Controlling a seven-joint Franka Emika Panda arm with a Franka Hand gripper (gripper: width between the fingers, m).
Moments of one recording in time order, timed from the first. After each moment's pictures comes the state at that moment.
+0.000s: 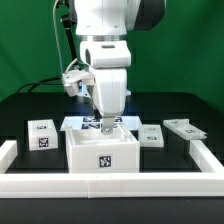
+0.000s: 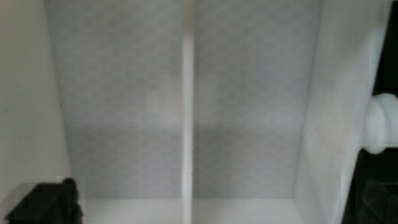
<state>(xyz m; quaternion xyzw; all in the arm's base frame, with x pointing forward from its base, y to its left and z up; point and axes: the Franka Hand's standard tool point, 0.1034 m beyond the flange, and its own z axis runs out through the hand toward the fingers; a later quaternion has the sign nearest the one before) 0.516 -0.033 0.064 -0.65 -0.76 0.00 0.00</state>
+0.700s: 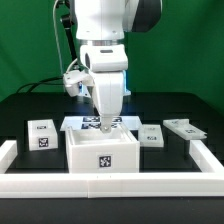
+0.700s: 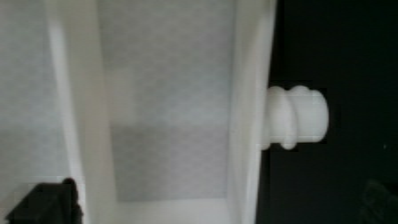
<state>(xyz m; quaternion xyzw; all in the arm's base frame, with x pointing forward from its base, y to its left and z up) 0.480 -0.030 0.056 -0.65 -0.76 0.01 0.02</state>
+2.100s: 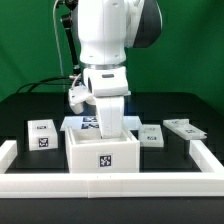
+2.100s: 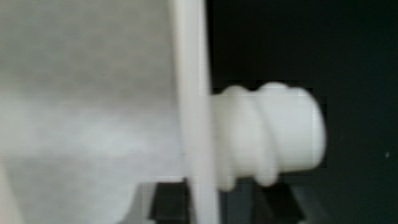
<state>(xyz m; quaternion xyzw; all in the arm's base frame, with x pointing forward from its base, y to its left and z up) 0.459 -0.023 0.019 -0.67 -0.74 0.03 0.05</state>
